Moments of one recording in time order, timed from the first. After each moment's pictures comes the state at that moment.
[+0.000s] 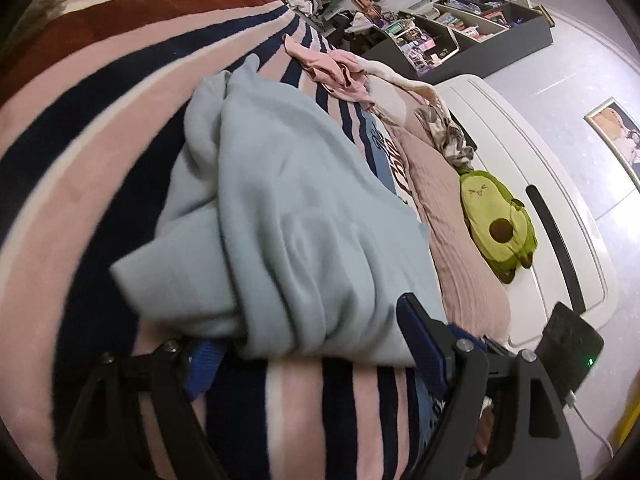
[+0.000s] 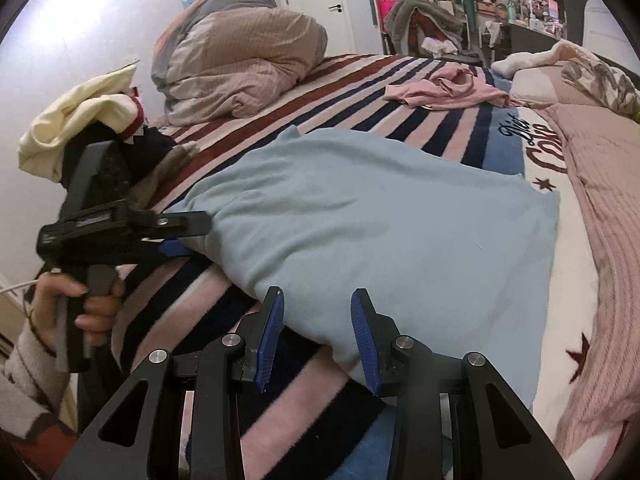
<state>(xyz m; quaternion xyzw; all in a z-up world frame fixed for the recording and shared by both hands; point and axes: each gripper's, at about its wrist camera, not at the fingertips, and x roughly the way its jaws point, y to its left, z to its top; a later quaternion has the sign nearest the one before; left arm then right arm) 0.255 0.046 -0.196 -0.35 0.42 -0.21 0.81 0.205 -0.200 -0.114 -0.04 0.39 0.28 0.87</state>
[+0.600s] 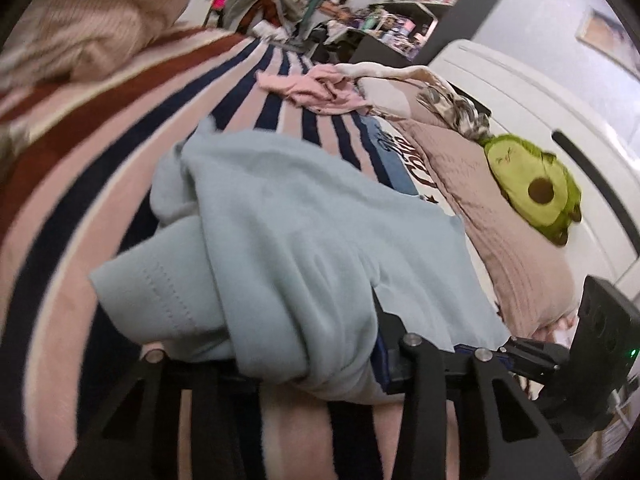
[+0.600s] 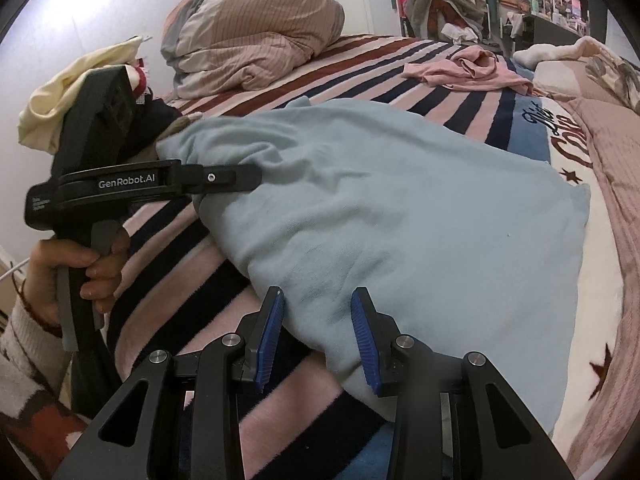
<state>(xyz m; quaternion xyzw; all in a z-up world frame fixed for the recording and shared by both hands) 0.275 0.001 -0.162 -0.18 0.39 -0.16 0.89 0.215 -0.191 -0.139 -0.06 0.42 0.31 0.85</state>
